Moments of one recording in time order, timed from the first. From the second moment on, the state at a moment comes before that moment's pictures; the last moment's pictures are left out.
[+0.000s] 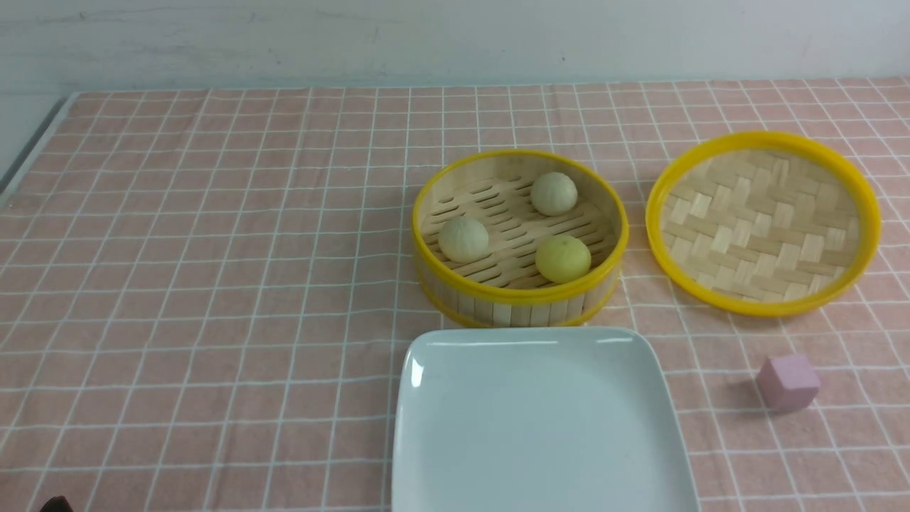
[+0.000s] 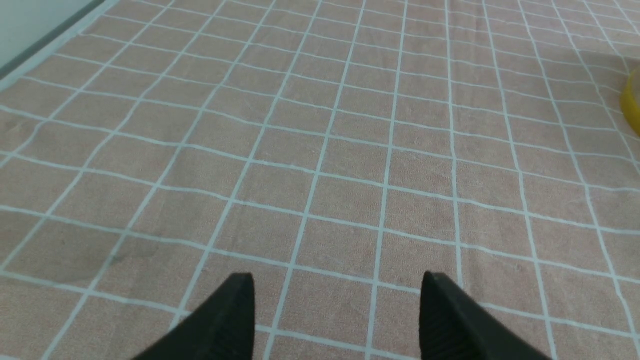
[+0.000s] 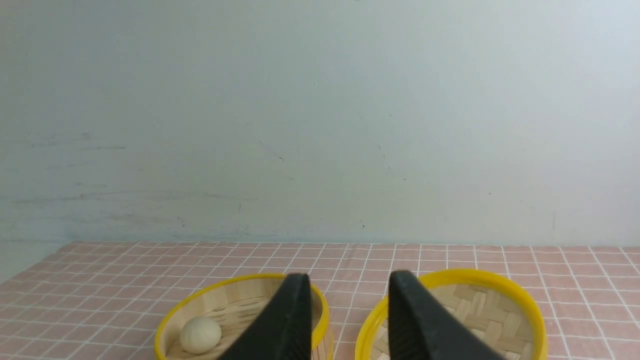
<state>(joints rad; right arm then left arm) 0.17 -0.02 -0.51 0.17 0.50 0.01 0.08 -0.01 0.02 0.01 0.40 -0.15</state>
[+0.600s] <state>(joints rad) 0.17 -0.02 -0.51 0.39 0.61 -0.15 0.08 -0.01 0.03 -0.37 0.09 -0.18</state>
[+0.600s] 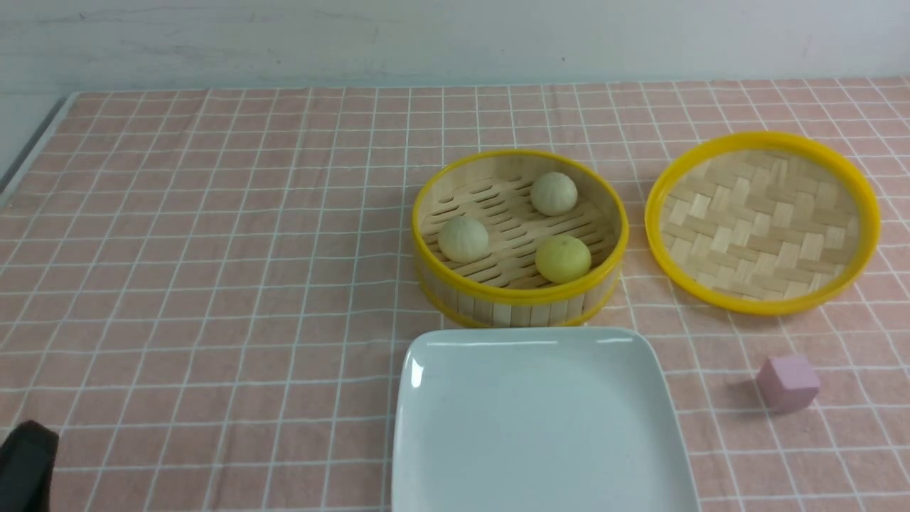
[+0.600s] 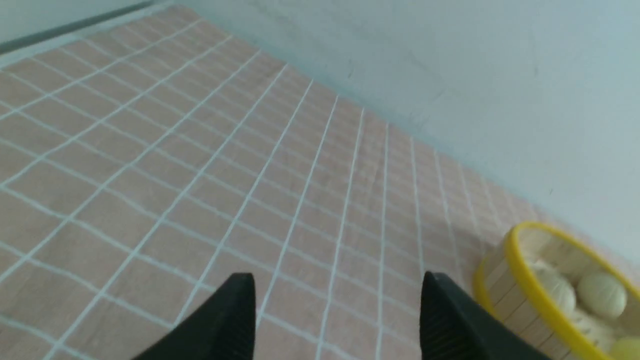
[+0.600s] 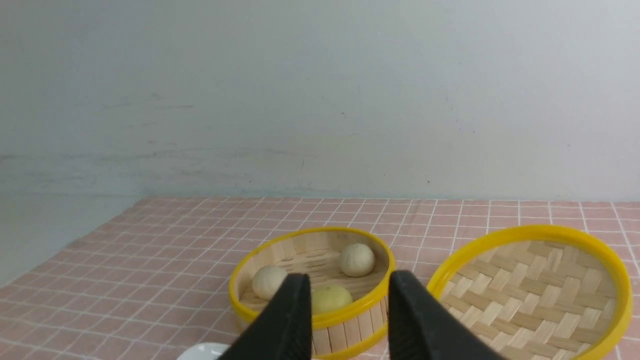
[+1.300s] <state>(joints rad) 0.17 0.02 -0.57 0.41 0.78 -0.20 0.08 -0.01 -0.08 -0.49 0.13 -0.23</state>
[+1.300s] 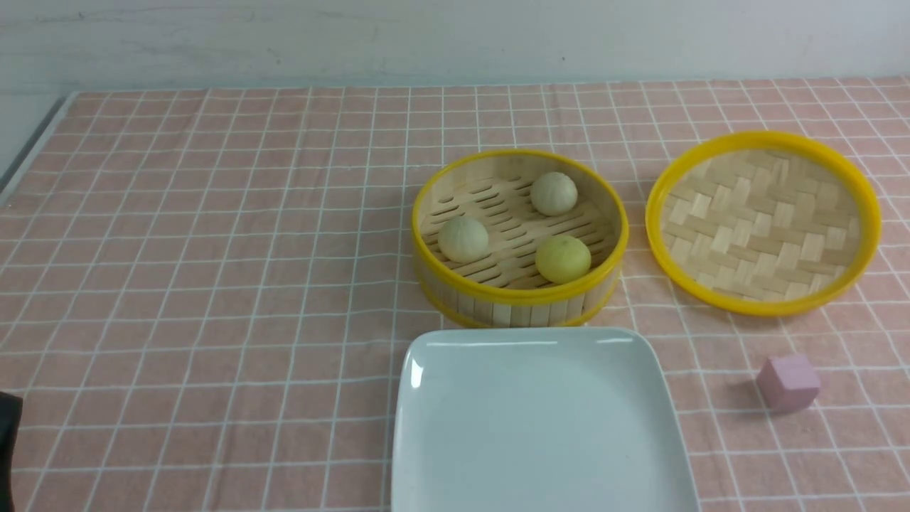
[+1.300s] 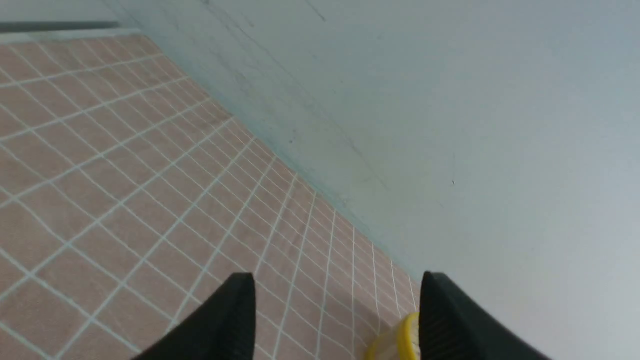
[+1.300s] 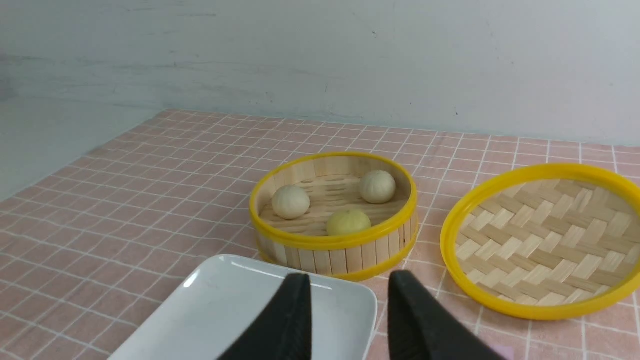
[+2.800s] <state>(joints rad) 0.23 1.66 -1.63 0.58 1.17 -0.77 0.08 0.69 -0.56 -1.19 0.69 1.09</state>
